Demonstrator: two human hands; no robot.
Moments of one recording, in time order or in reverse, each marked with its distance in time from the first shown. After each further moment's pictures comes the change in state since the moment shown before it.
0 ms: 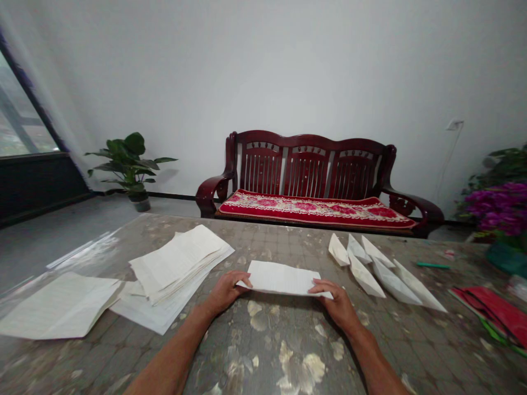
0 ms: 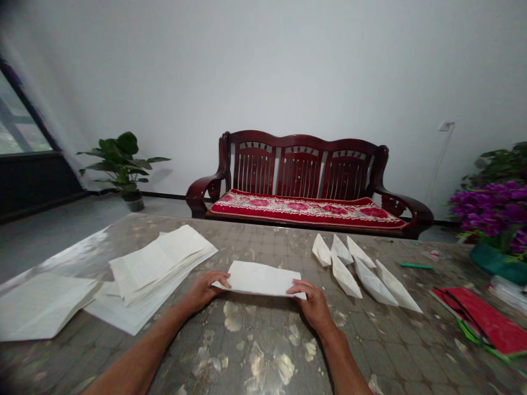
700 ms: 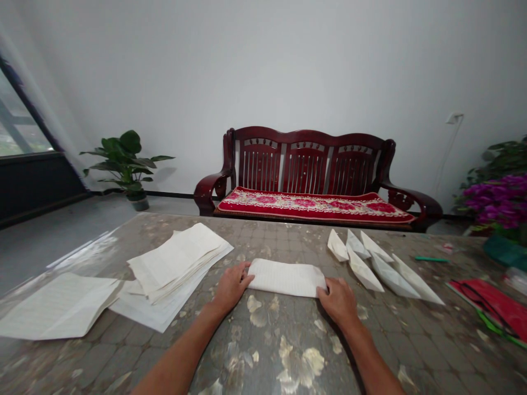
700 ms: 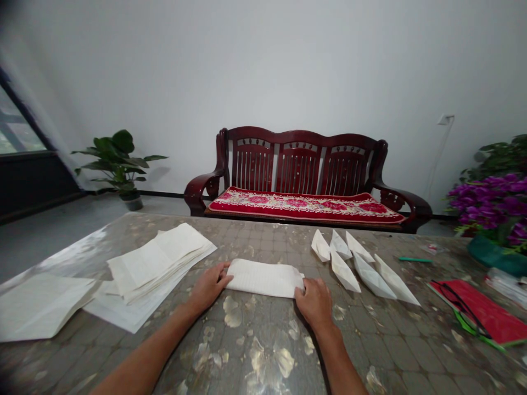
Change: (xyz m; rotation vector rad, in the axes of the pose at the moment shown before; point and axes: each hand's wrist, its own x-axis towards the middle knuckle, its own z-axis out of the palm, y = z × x) left_hand 0.012 0.033 0.009 0.116 0.104 -0.203; right_hand -0.002 -0.037 0.000 -0.891 -0.015 0.261
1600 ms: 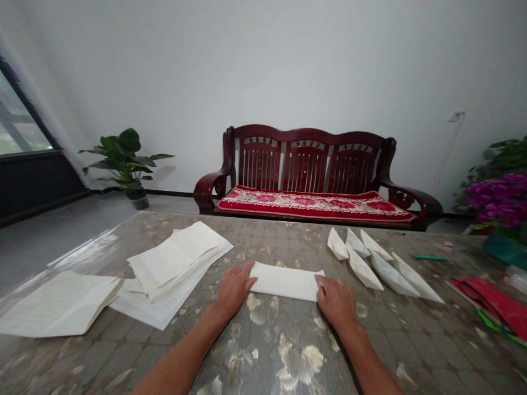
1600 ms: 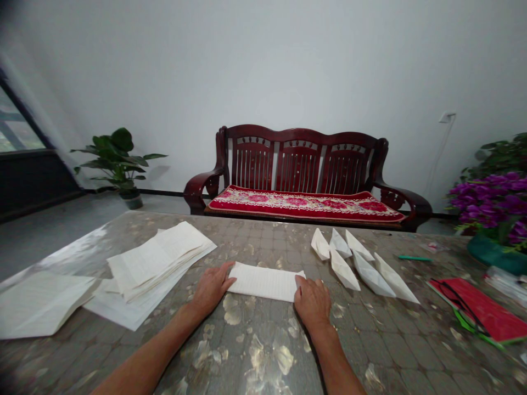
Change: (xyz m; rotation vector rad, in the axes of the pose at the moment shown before) left_hand -0.007 0.020 0.002 0.352 -0.066 -0.008; right_hand -0.009 -0.007 -0.002 -0.145 -0.038 -0.048
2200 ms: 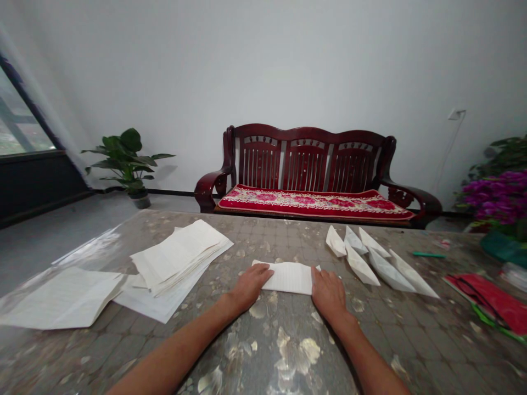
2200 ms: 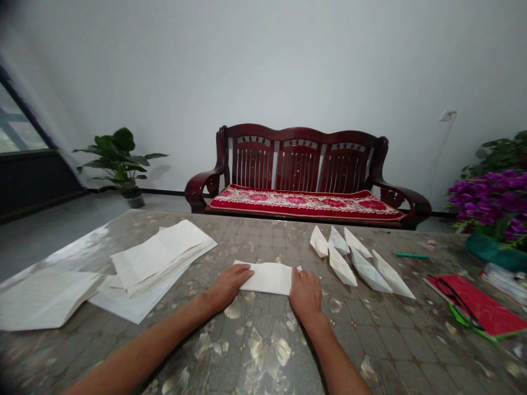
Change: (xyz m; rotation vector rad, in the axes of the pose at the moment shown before) left_hand 0.007 0.016 0.024 -0.071 -0.055 0.410; right_hand 0.008 -0.012 0.002 -0.107 -0.032 -0.066
